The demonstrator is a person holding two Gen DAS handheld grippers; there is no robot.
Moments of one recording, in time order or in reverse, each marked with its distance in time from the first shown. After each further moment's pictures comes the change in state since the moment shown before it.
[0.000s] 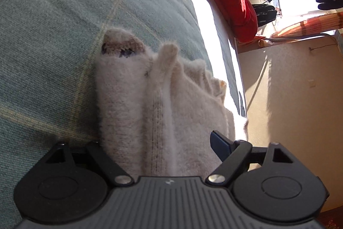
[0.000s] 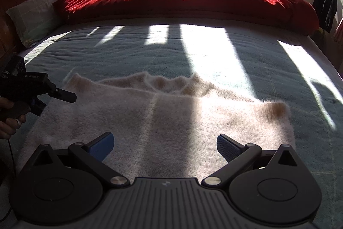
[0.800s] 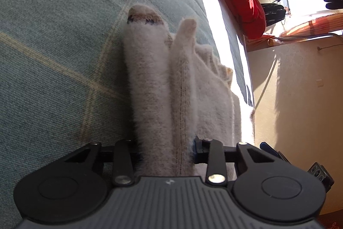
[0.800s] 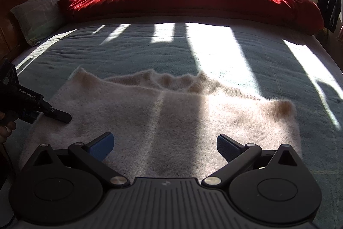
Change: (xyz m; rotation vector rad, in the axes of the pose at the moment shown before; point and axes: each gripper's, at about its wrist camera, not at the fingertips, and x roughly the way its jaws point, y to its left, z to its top) left arm -0.024 -0.013 -0.032 -0.025 -0.007 0.071; right arm 0.000 0.004 -0.001 0.004 0.005 0.036
